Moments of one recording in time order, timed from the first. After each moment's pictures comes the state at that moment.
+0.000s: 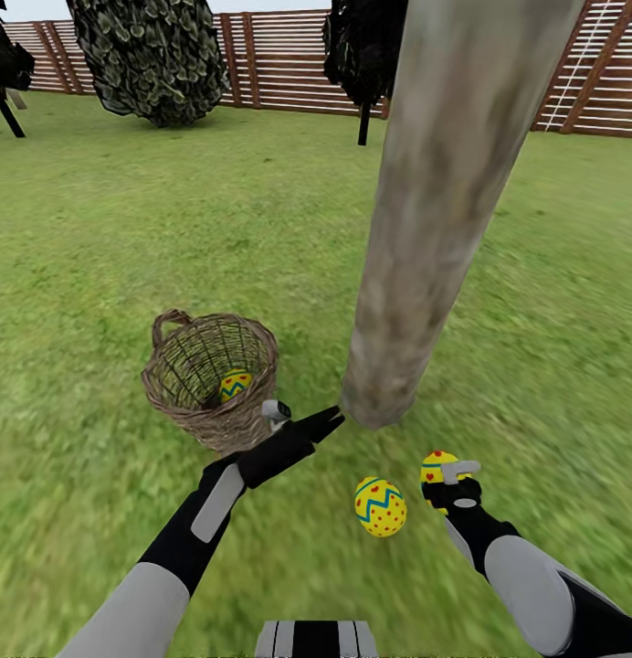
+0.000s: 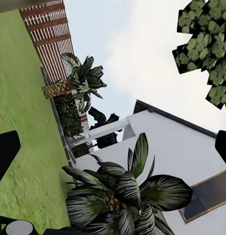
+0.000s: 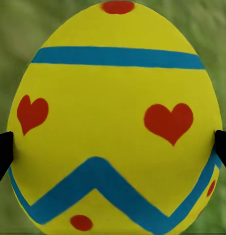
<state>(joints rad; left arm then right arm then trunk) -0.63 -0.10 -0.22 -0.94 0.90 0.58 -1.02 -0.84 -0.03 -0.56 -0.14 0.73 -0.07 -0.16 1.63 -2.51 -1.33</state>
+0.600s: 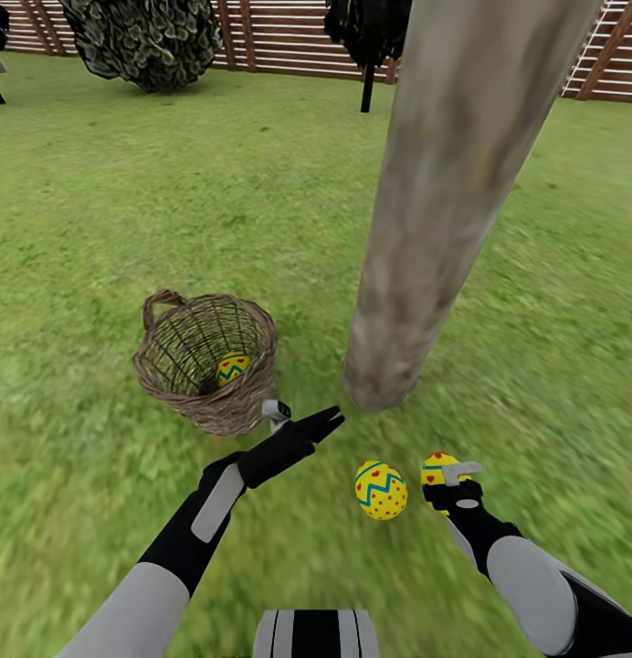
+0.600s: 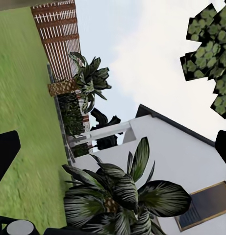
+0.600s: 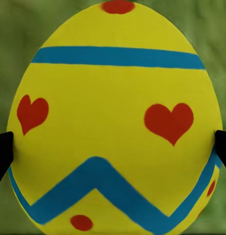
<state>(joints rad) -0.63 -0.10 -0.22 -0.94 0.90 0.58 -1.02 -0.84 -0.04 -0.56 -0.13 0.73 -0.06 -0.14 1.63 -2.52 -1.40</state>
